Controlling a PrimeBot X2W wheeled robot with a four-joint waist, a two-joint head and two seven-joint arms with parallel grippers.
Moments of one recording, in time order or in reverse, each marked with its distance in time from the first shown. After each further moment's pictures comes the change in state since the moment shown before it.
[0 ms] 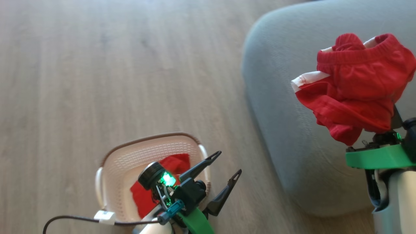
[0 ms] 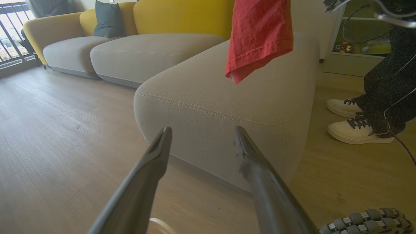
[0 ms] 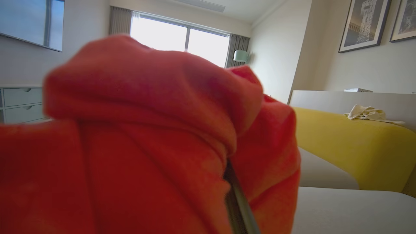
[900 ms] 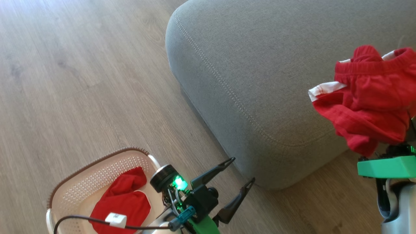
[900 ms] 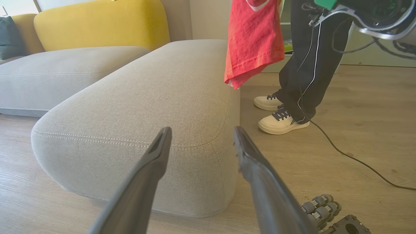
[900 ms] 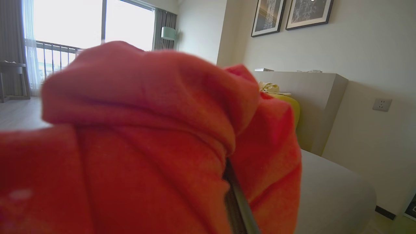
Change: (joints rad) left arm -0.007 -0.003 -0.067 -0.014 -0.001 0.000 0.000; right arm 0.067 0.024 -0.085 -0.026 0.000 0.000 0.000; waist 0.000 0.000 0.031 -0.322
